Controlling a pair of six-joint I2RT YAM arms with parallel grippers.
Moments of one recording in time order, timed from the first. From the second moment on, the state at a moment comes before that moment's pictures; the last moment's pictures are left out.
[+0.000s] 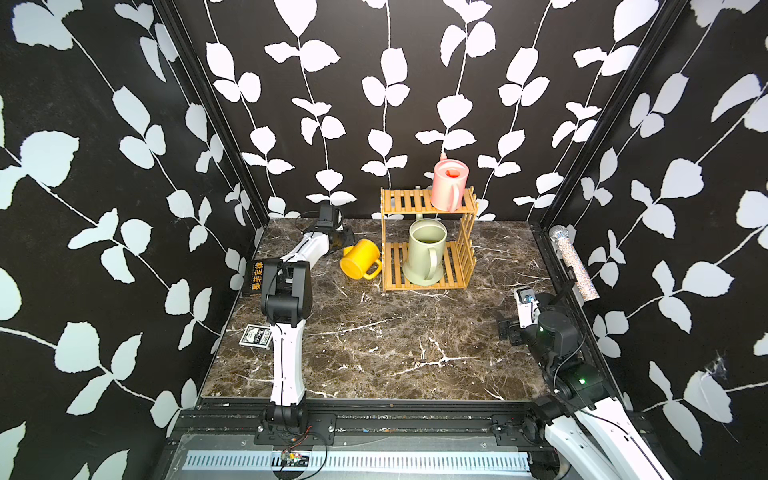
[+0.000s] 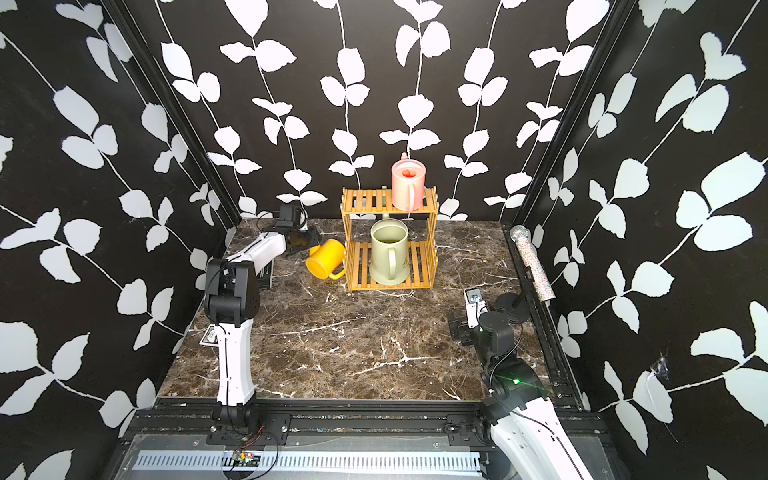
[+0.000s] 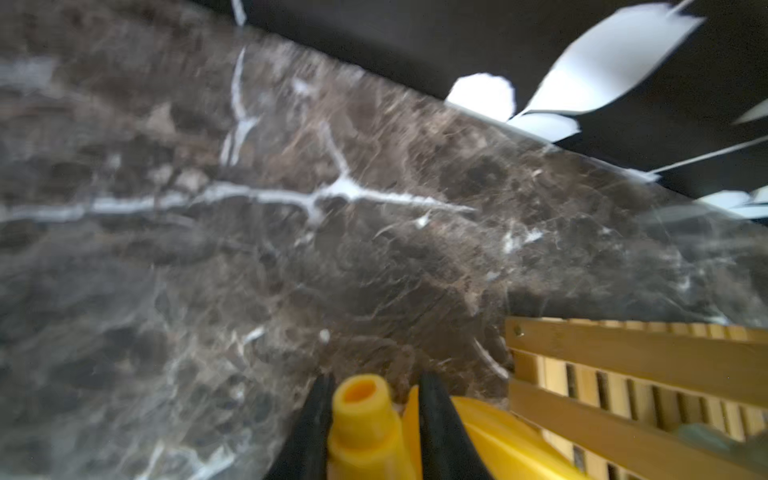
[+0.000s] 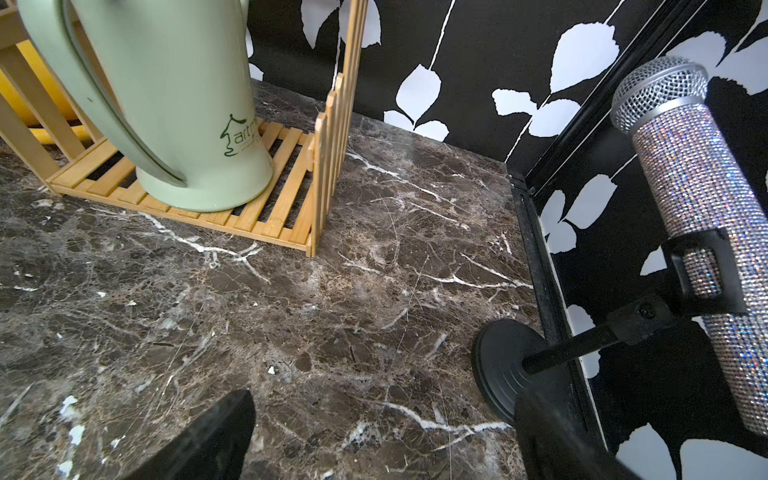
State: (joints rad) left arm -0.15 2.26 1.85 -0.38 0.18 -0.36; right arm 0.33 0.50 0.50 -0.45 0.23 -0.14
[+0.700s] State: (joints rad) left arm -0.05 1.80 1.60 -0.44 0.21 -0.21; right arm 0.33 0.59 0.71 -0.51 0.01 0.06
